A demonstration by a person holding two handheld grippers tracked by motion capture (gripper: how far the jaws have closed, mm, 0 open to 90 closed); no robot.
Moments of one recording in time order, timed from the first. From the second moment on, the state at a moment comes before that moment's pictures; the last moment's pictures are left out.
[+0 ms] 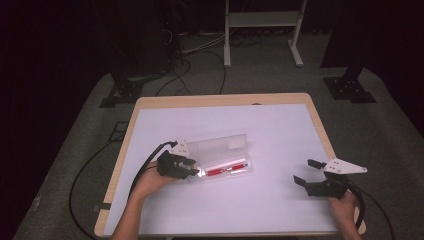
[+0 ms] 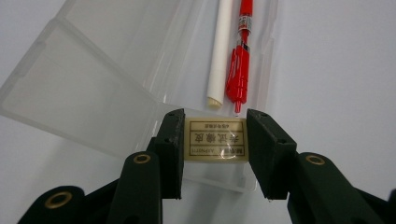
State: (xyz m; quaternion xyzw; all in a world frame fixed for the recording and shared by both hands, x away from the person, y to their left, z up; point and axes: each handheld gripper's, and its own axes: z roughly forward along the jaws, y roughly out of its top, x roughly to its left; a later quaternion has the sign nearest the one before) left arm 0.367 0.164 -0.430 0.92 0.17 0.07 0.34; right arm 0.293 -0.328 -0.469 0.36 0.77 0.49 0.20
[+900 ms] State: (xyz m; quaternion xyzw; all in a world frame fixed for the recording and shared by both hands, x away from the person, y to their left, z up) left arm 0.372 0.155 -0.443 0.93 0.17 0.06 0.32; right arm 0.293 -0.328 -0.469 0.36 0.77 0.49 0.20
